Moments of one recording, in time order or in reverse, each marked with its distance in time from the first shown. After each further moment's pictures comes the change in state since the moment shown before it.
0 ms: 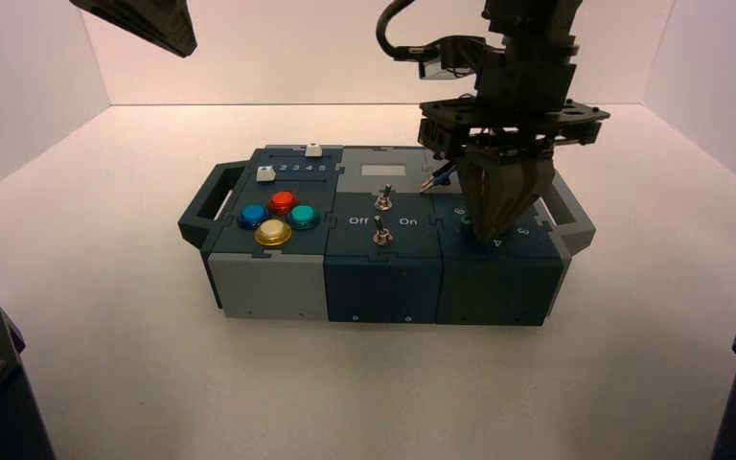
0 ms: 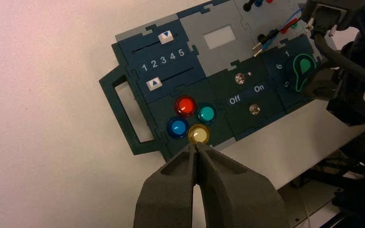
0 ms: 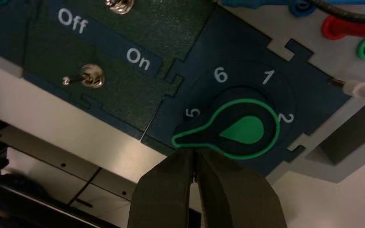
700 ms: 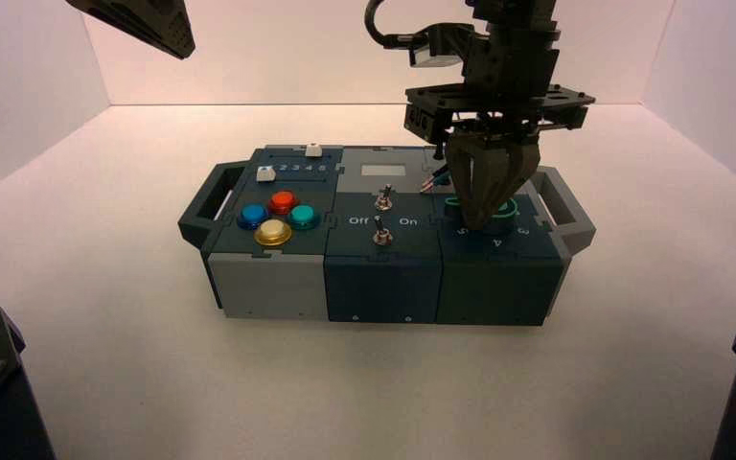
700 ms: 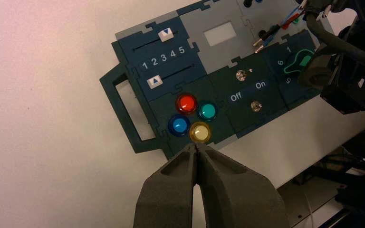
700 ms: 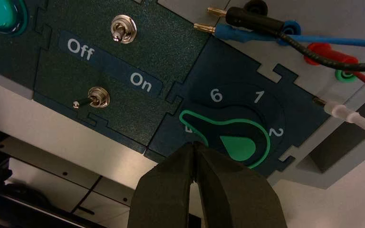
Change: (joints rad) left arm 0.000 0.000 0.000 0.002 0.008 0.014; right arm 0.000 0.021 -0.058 -0.035 0.029 0.040
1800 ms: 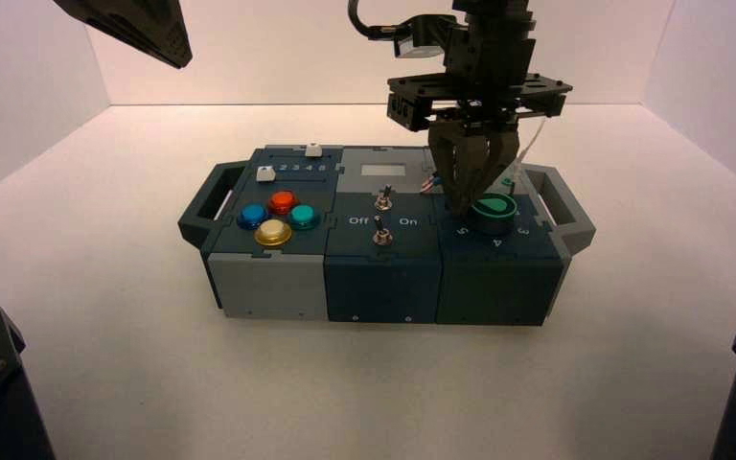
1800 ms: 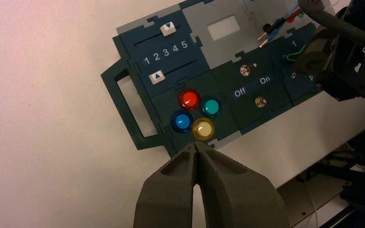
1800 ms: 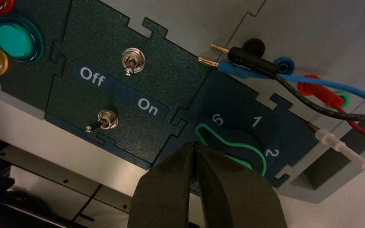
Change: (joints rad) left arm 0.000 0.003 0.014 0.008 0.002 0.002; right arm -0.002 0.048 -0.077 -0.023 0.023 0.003
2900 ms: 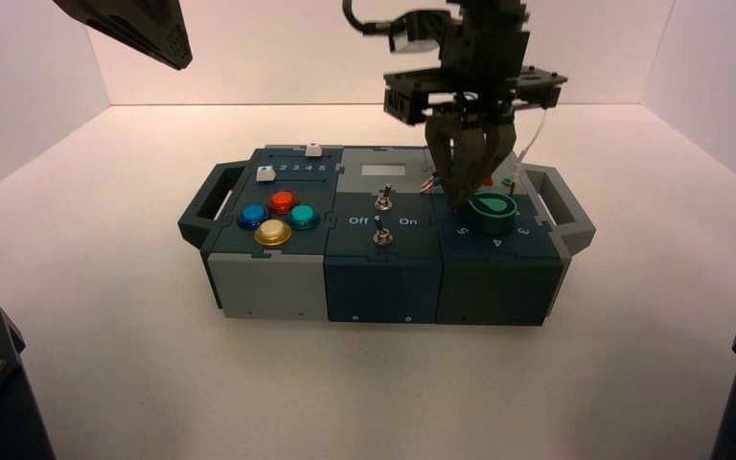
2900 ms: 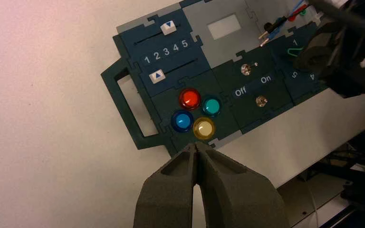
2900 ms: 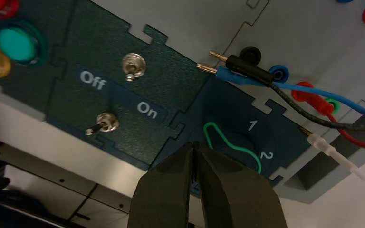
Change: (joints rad) left arm 0.000 0.005 -0.002 0.000 0.000 0.000; right arm 0.003 -0.015 -0.023 -0.008 0.029 0.000
